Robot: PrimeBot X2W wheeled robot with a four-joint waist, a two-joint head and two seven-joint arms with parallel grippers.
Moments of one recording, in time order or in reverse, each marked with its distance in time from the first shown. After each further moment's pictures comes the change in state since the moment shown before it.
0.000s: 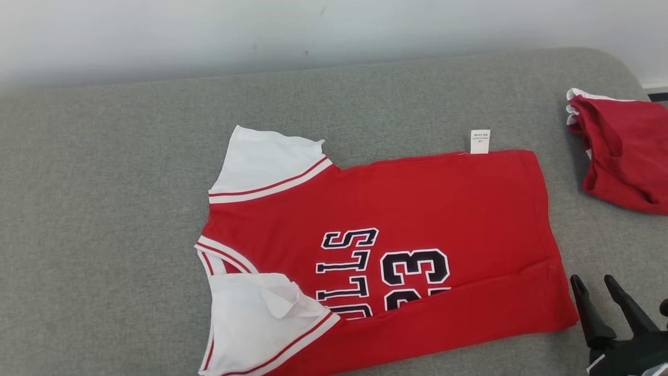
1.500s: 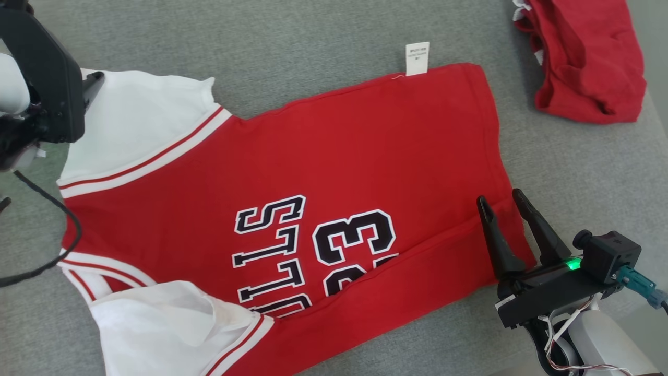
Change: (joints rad) left arm -1.349 0.166 -0.208 0.698 0.204 -0.263 0.662; right arm -0.192 0.253 0.003 -0.176 -0.250 0.000 0.017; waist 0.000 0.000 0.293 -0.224
